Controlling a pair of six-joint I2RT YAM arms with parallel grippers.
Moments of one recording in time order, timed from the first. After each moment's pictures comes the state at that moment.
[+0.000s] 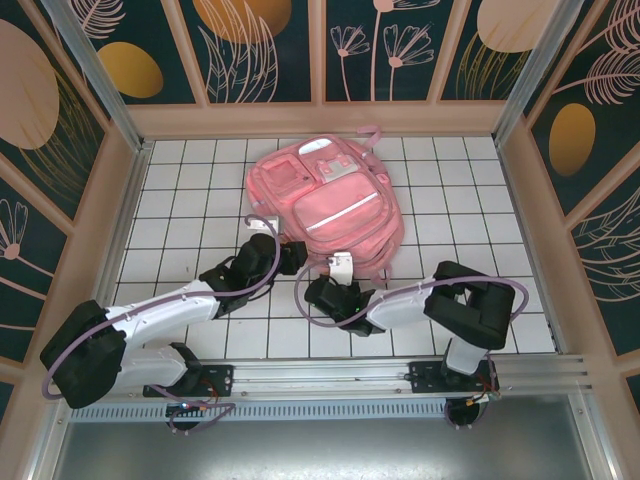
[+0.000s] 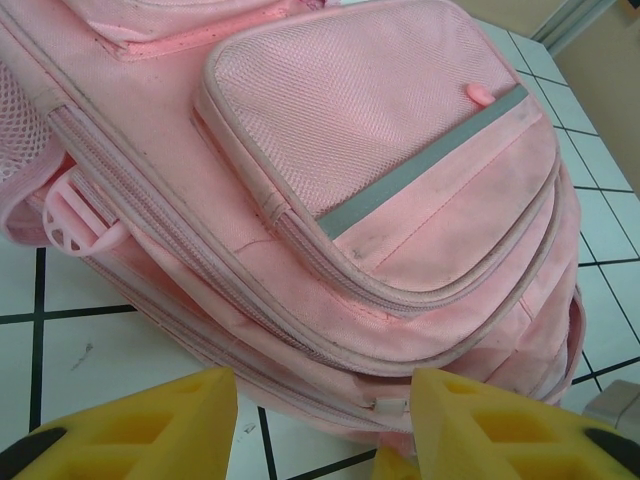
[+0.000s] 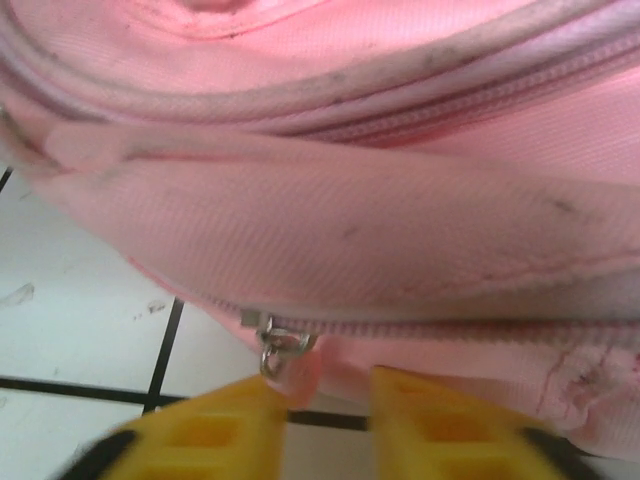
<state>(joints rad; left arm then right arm) -0.81 1.24 0.59 0.12 -0.21 -0.69 1.18 1.70 0.65 0.18 0.73 0.82</state>
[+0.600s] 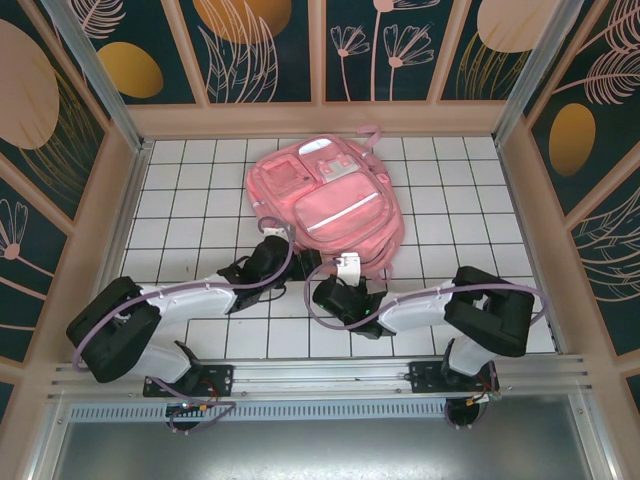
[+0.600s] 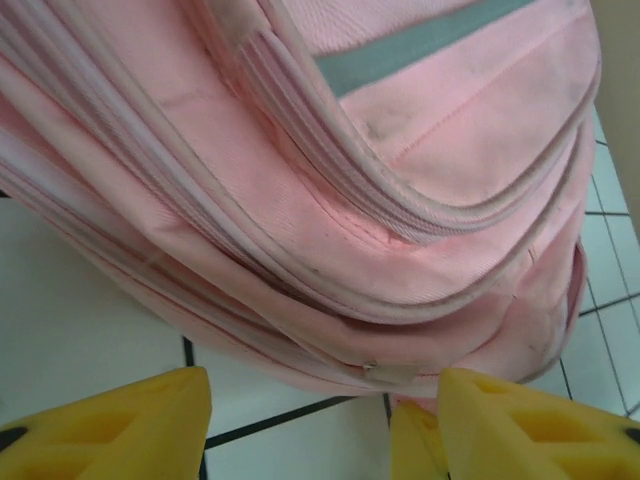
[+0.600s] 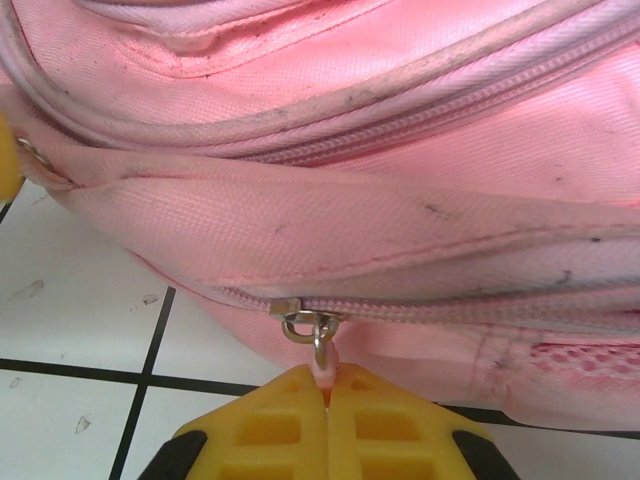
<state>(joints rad) -0.81 1.43 0.59 0.24 -0.02 -0.88 1.19 1.58 0.59 0.15 0.73 0.81</state>
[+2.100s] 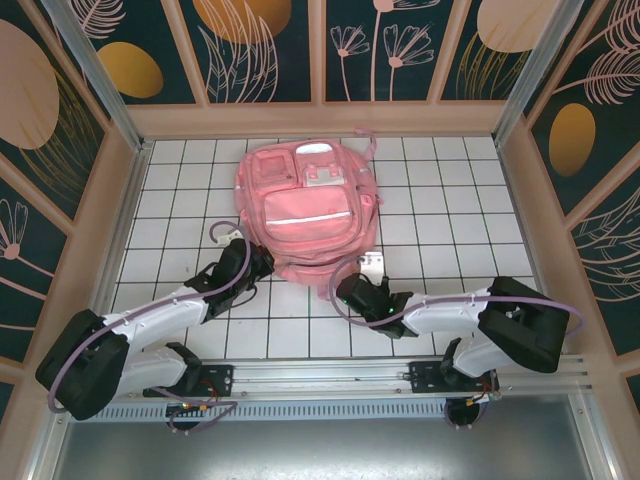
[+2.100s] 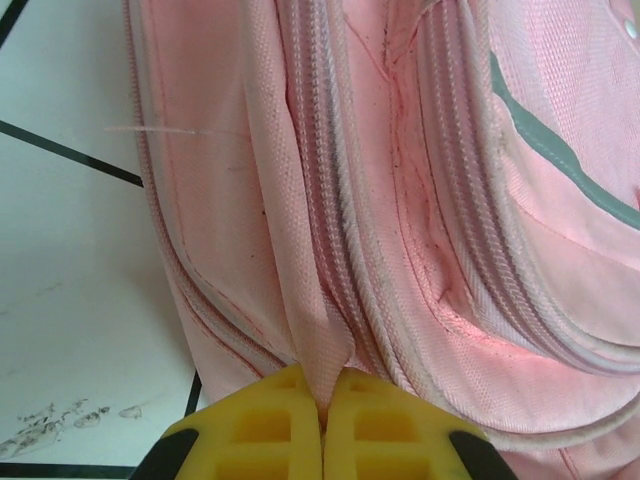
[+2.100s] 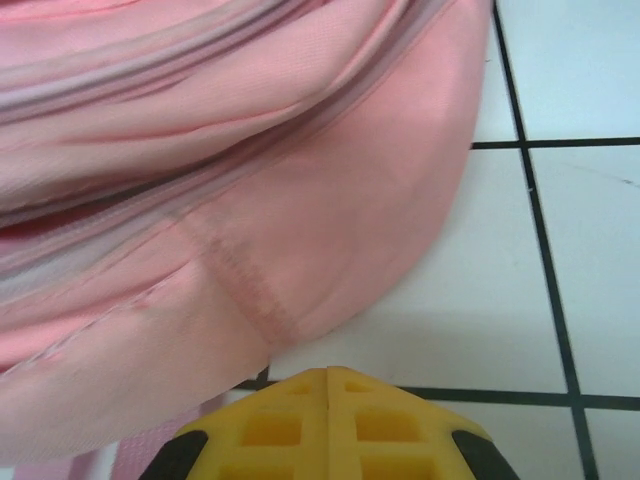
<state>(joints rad) -0.64 1.19 0.44 0.09 -0.16 -1.01 1.11 1.40 0.46 0.08 0.68 0.78</state>
